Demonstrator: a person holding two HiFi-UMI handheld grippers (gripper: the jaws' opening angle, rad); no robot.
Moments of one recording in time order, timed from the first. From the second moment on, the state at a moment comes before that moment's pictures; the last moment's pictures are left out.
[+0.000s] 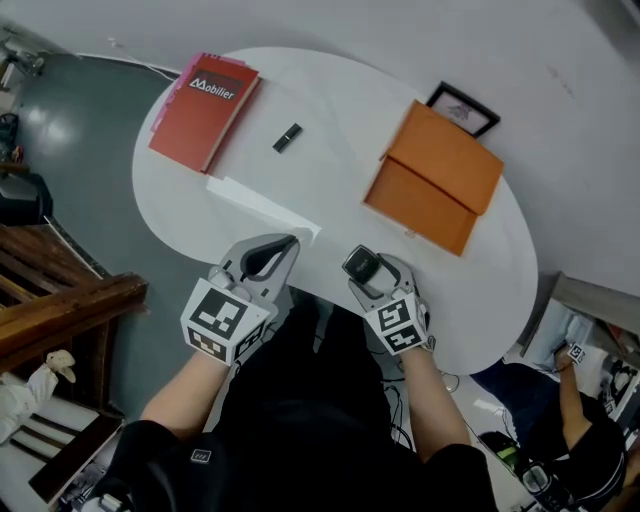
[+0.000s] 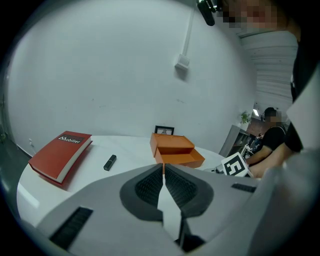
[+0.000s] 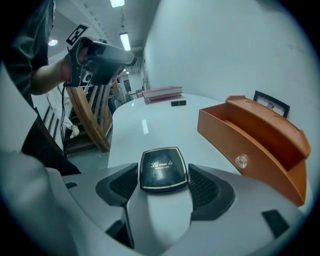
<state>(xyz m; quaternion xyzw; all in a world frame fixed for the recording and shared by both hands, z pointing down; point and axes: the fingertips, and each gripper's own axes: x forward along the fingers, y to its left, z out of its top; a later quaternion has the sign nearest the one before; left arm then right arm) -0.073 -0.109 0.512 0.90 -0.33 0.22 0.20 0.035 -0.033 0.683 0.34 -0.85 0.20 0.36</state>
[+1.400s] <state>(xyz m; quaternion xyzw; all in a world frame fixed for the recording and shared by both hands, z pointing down) -0.025 -0.125 0.427 0.92 -0.34 0.16 0.14 0.132 -0.090 0.569 0.39 -0.83 0.15 0.36</state>
